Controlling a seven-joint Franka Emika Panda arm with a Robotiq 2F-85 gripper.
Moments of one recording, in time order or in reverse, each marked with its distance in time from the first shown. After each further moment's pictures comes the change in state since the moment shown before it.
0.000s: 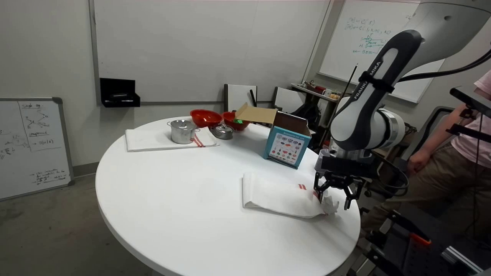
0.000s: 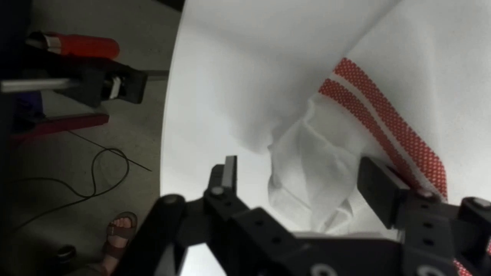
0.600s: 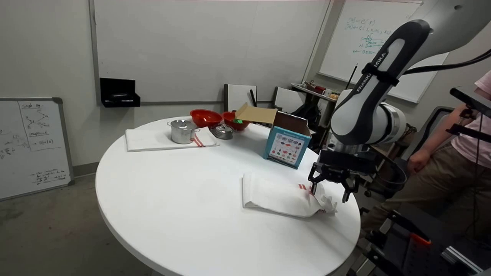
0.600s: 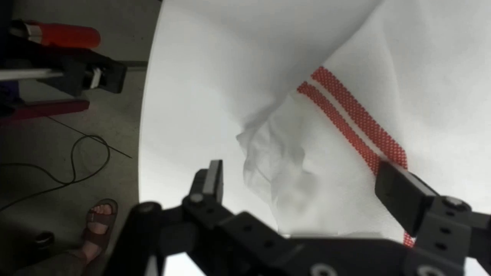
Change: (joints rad) arm 0.030 -0.053 -0.002 -0.017 -0.002 0.025 -0.012
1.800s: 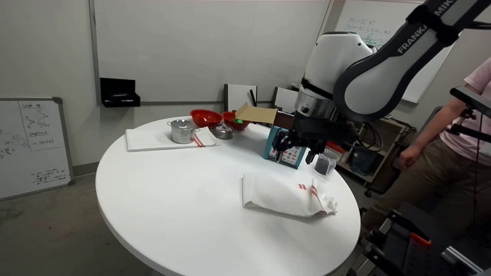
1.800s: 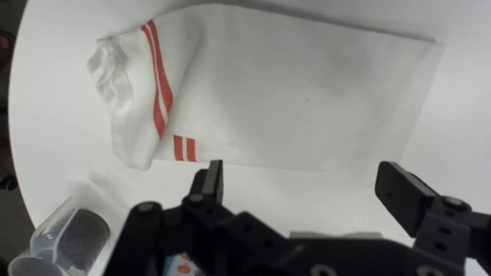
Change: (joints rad) arm 0.354 -0.211 -0.087 0.046 -0.479 -0.035 0.196
